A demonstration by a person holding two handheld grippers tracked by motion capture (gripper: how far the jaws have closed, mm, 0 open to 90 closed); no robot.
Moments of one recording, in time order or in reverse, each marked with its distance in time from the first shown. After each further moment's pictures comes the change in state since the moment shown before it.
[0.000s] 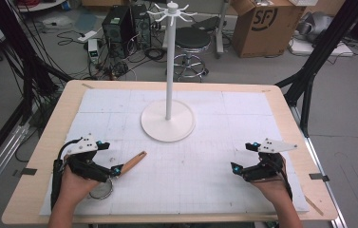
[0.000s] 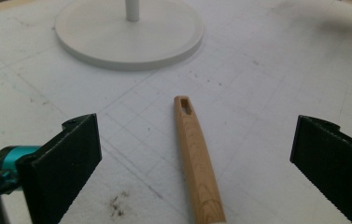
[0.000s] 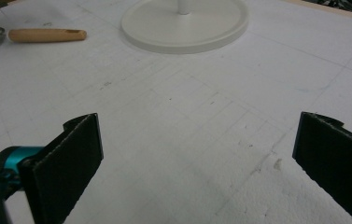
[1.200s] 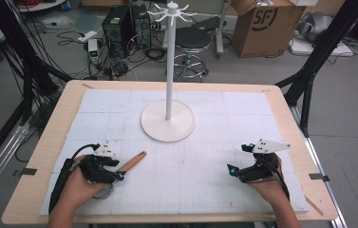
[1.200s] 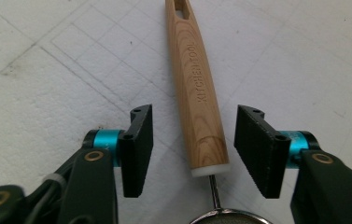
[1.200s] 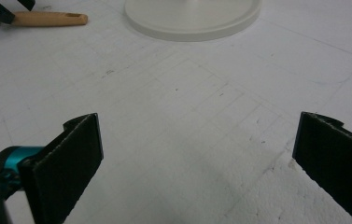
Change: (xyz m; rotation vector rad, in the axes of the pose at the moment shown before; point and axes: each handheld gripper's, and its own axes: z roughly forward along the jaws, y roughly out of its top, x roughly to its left) left arm -0.012 -0.003 0.028 0.378 0.027 0.045; right arm 0.003 -0.002 0.011 0.047 0.016 -0.021
